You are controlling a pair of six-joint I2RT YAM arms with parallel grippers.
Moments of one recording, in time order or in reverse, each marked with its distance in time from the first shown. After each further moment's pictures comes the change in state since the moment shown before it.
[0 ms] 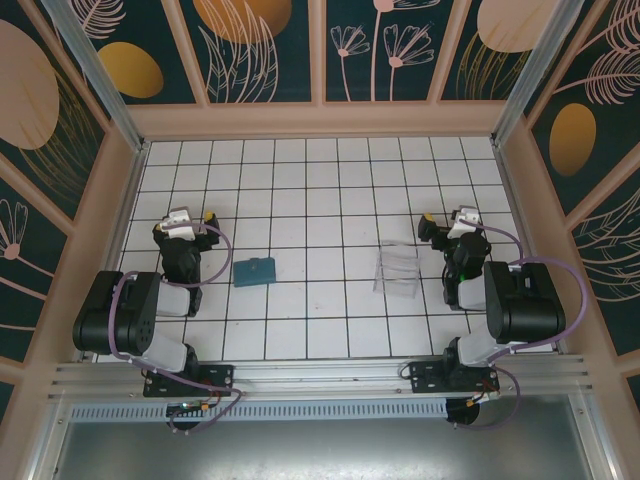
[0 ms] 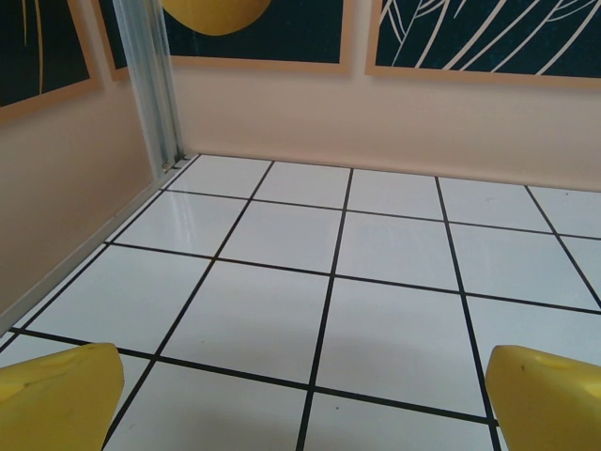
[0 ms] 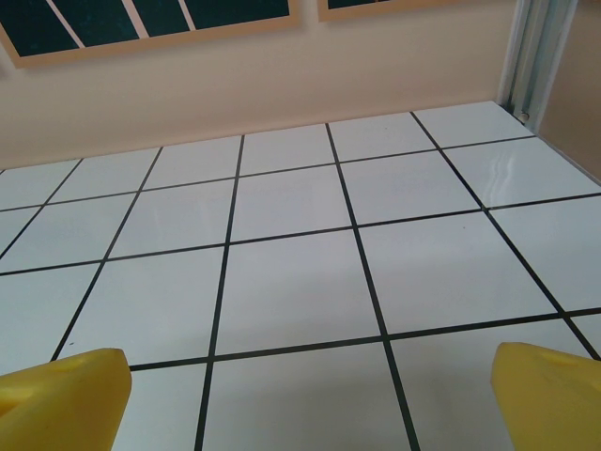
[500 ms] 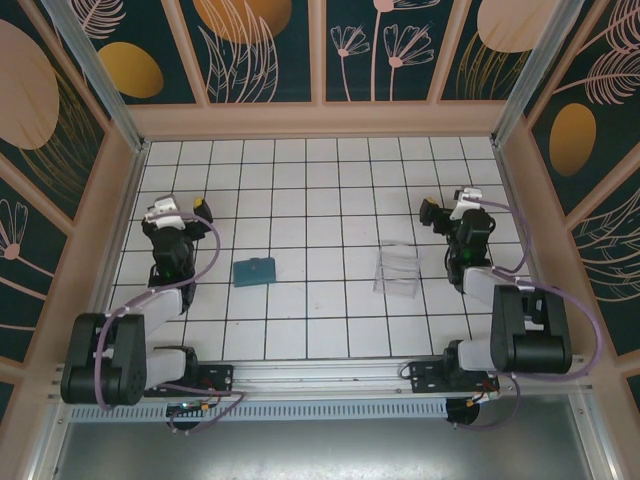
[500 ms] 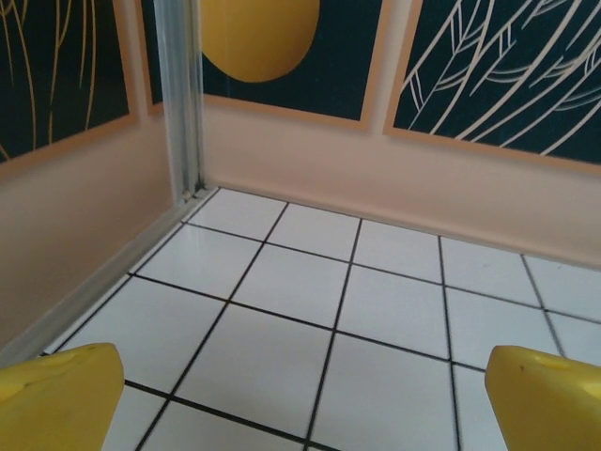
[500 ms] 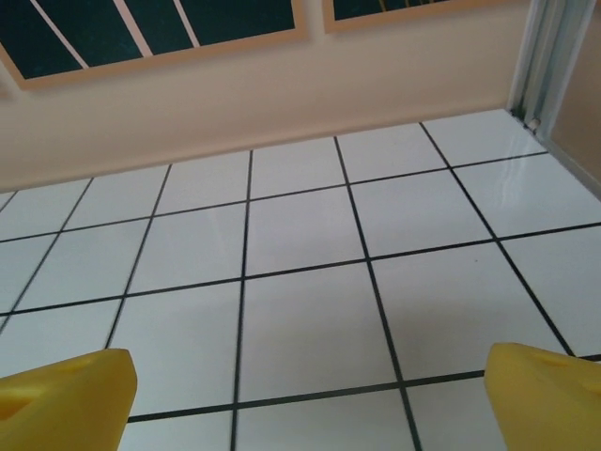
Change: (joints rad) left arm 0.000 -0.290 0.115 -0.392 -0.053 -0.113; right arm 0.023 -0.196 0.205 -0.484 0.000 0.038
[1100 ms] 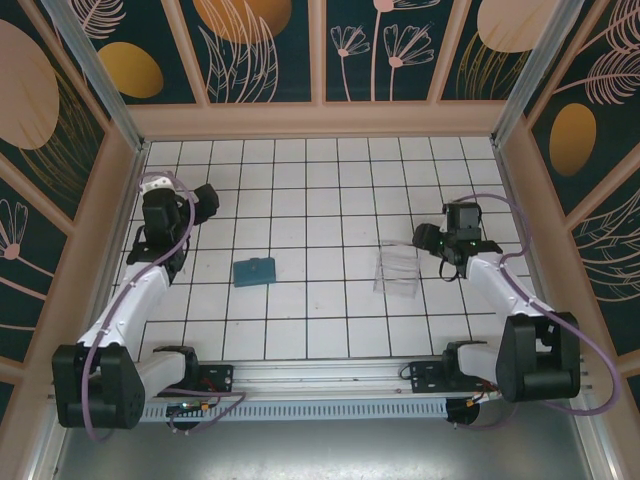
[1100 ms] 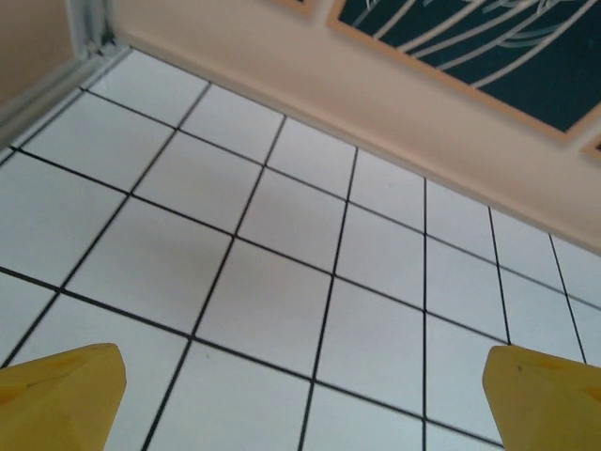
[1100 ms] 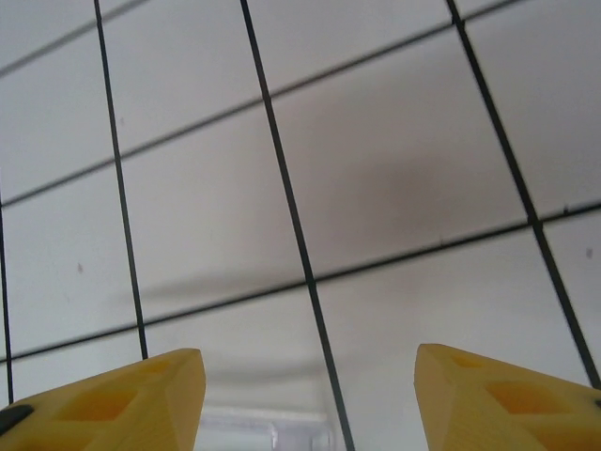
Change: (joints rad) left arm 0.000 -0.099 0.392 -0.830 0.214 -0.272; right arm 0.103 -0.127 0.230 -0.990 -0.040 0.245
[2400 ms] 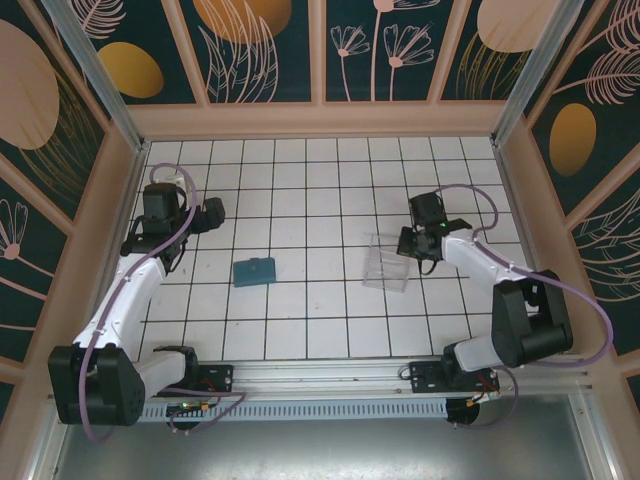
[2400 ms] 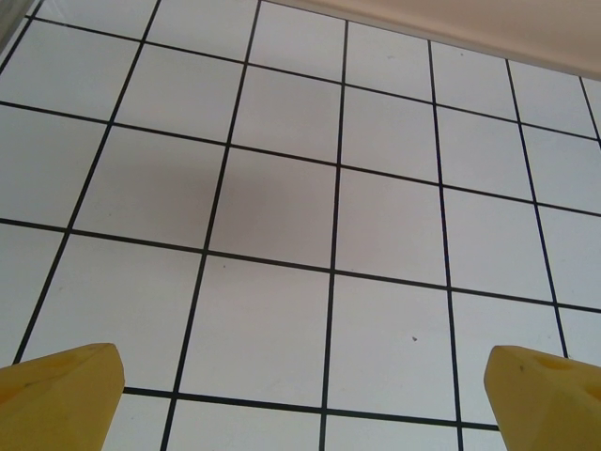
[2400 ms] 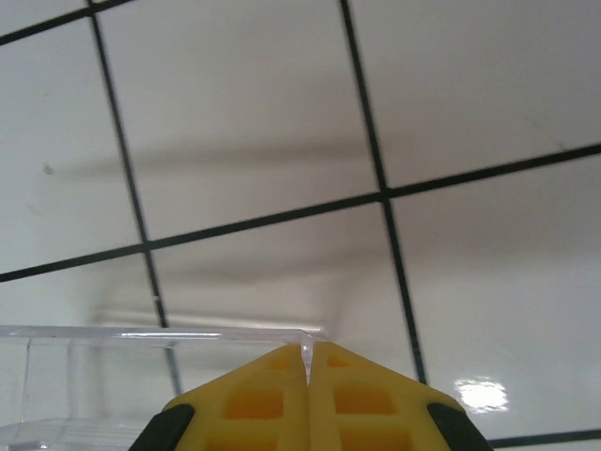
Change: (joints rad) left arm 0.000 0.017 0.105 -0.296 0.084 0.193; right arm 0.219 0.222 0.181 -0.175 0.125 0.082
